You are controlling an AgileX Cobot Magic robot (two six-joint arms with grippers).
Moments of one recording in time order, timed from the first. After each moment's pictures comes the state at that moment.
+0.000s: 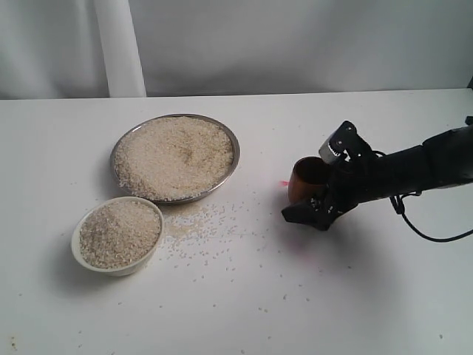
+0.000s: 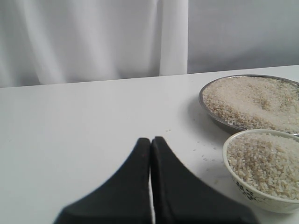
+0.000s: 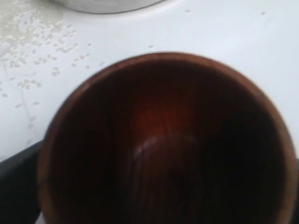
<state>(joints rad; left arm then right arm) -0.01 0.00 0.00 0.13 0.28 -0.06 0.08 2.16 -1.09 1.46 0.75 -2.10</state>
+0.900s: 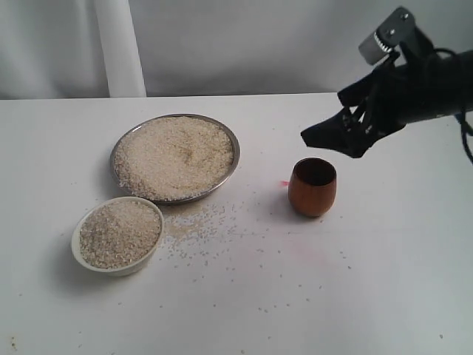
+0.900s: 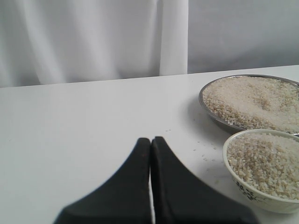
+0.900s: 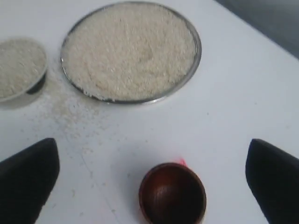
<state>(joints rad) -0.01 0.00 0.00 0.13 0.28 -0.06 0.08 1.64 -1.09 1.12 0.77 -1.60</state>
